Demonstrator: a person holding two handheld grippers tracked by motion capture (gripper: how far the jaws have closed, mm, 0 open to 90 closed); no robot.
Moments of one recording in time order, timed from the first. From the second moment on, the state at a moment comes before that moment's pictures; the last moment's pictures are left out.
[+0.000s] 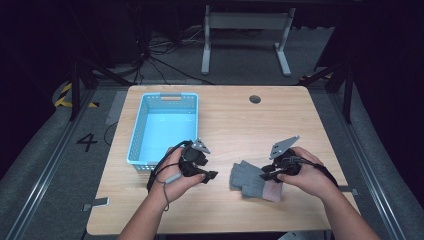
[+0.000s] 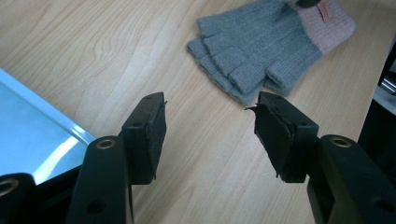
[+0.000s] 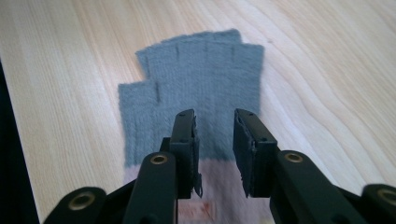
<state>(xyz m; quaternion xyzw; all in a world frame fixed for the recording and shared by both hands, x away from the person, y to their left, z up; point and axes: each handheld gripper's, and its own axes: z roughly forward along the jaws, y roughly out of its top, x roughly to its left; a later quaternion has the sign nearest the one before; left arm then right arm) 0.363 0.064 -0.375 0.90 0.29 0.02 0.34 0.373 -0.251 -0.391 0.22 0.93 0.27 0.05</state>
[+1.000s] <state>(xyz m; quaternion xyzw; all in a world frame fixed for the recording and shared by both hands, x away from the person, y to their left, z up) 0.368 0.027 -0.407 0.92 0.24 -0.02 0.31 0.354 -0.333 -0.406 0.33 0.90 0.28 0.05</state>
